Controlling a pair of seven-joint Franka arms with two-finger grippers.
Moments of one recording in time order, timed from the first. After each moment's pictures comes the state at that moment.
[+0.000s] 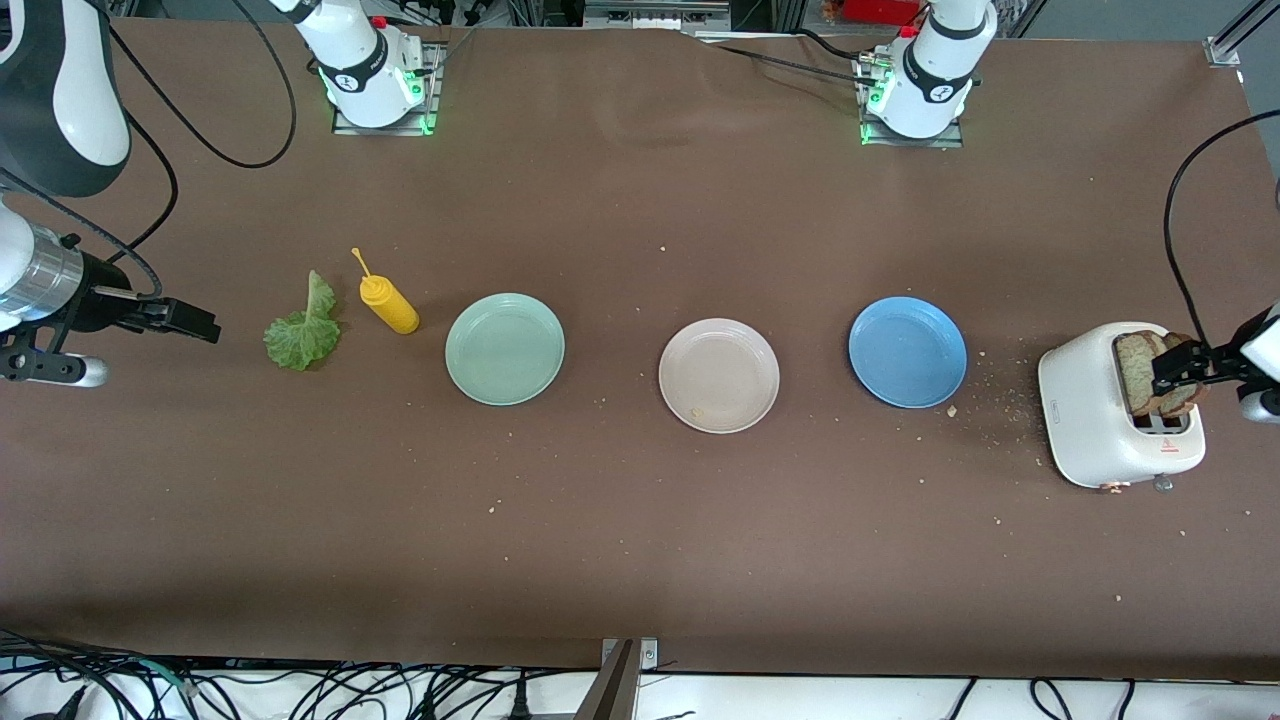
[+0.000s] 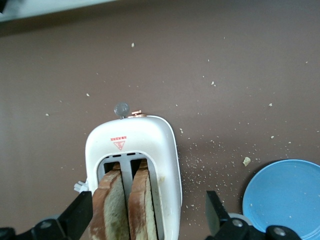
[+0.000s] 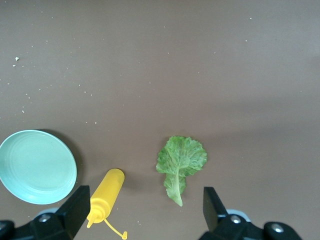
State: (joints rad) left arm 0.33 0.30 -0.13 -1.66 0.13 2.06 0.26; right arm -0.14 0.21 0.12 -1.61 -0.02 1.76 0.11
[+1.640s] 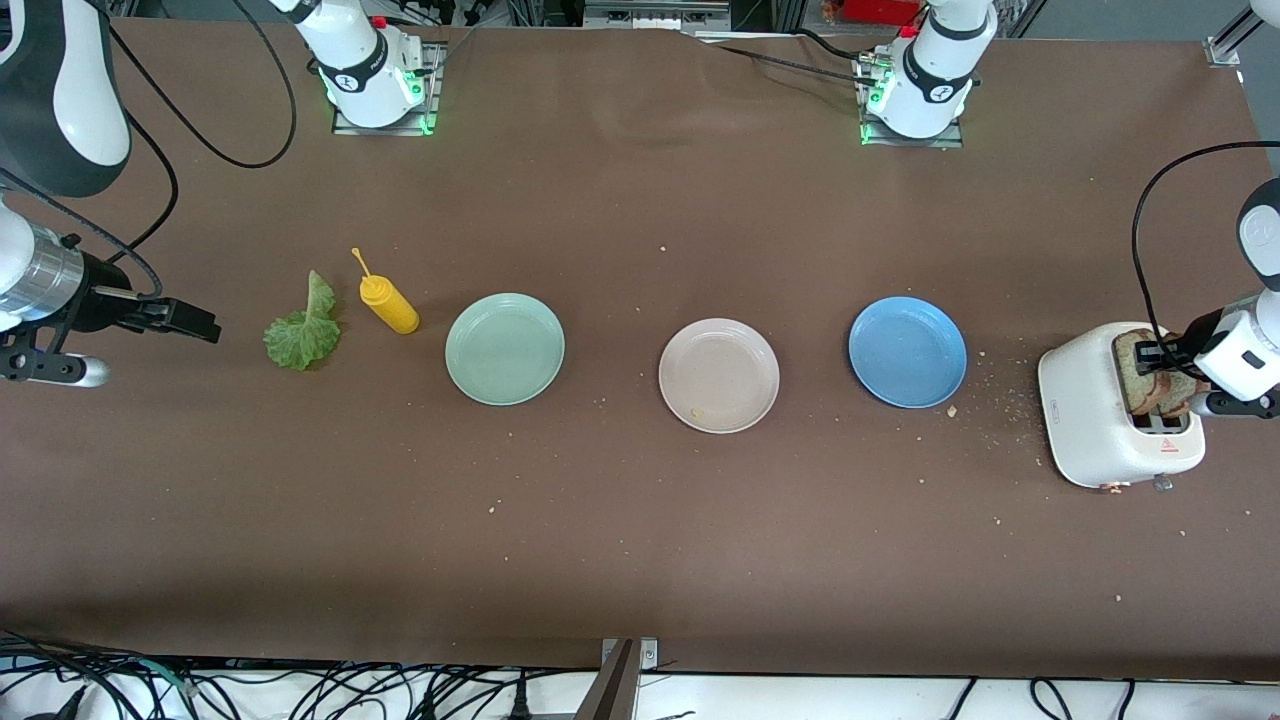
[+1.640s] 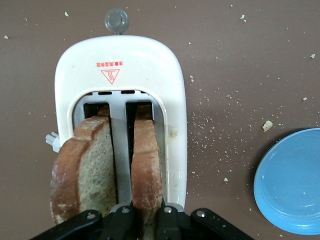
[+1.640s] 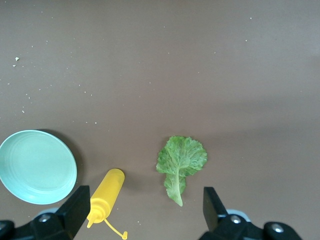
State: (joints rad) left arm 0.39 0.32 -0.13 -1.78 0.13 2.02 0.20; right arm -0.14 0.21 0.12 -1.61 -0.02 1.76 0.11
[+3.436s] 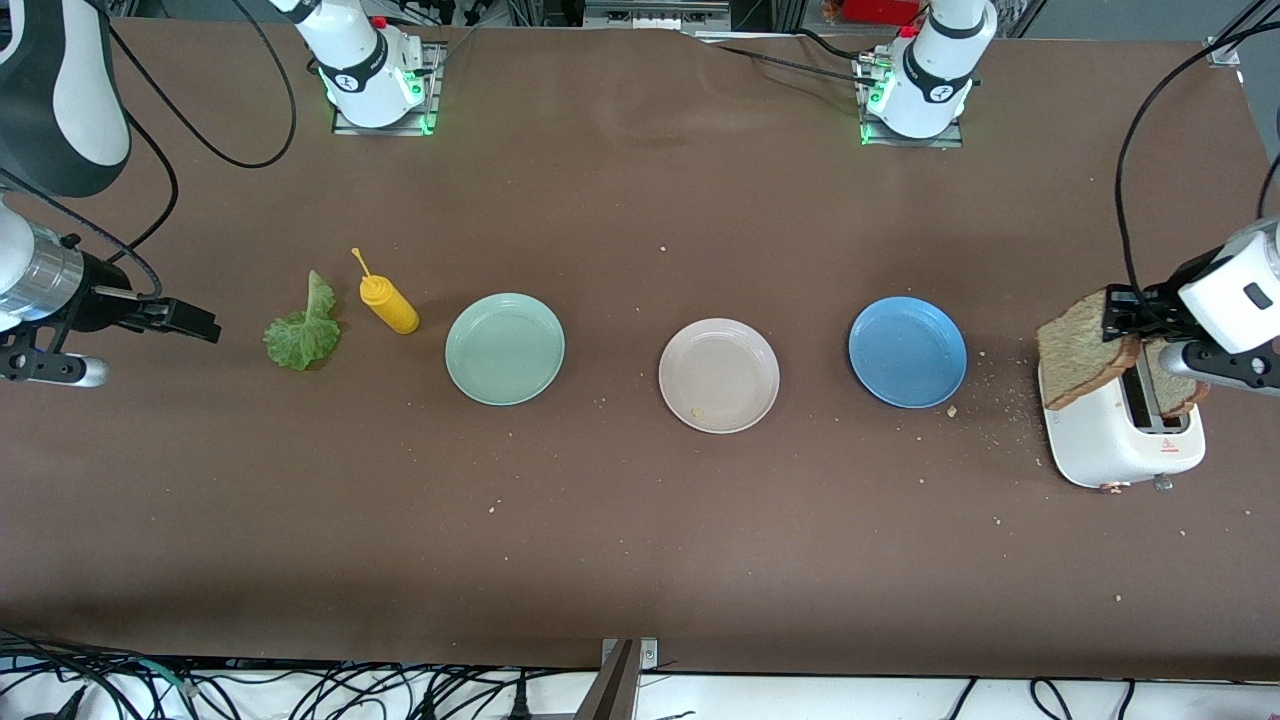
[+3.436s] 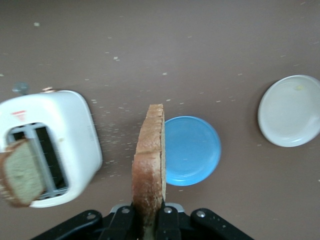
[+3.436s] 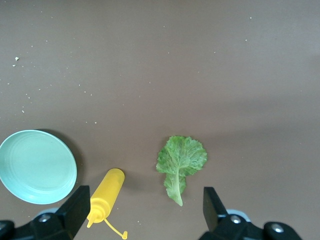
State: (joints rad) left arm 0.27 0.27 -0.29 -1.41 -0.02 1.57 0.16; right arm -0.14 0.21 0.12 -1.61 -0.02 1.76 0.11
